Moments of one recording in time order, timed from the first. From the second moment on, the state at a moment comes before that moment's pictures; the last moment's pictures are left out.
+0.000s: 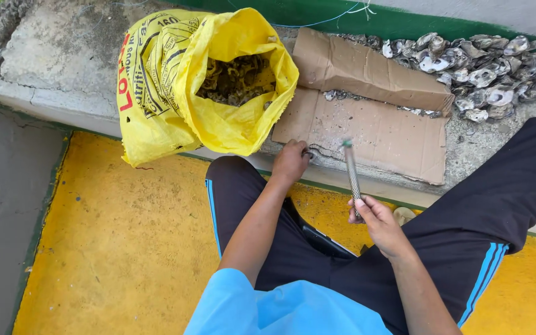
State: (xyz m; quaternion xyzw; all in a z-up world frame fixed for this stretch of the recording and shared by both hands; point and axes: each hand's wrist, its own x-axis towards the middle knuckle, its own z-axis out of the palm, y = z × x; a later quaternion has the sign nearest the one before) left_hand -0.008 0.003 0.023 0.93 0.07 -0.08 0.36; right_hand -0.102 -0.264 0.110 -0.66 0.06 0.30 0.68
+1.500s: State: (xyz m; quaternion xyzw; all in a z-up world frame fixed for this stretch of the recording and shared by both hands) left_hand -0.027 0.000 -0.030 0.61 0.38 -0.12 0.68; right_hand -0.114 -0.221 0.078 -0.69 0.06 0.34 0.64
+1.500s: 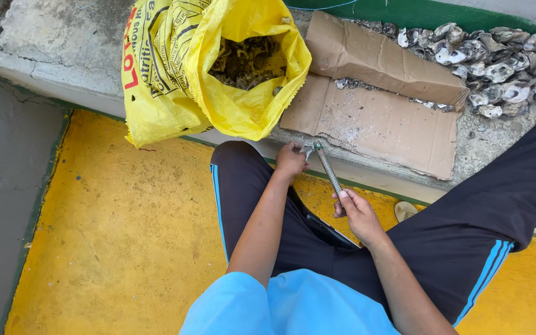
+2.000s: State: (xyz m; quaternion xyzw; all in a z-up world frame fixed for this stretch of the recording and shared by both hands) left_hand -0.031 0.006 -0.002 0.66 0.40 -0.13 0.63; right_hand -0.115 -0.224 0.065 -0.67 0.03 0.32 0.67
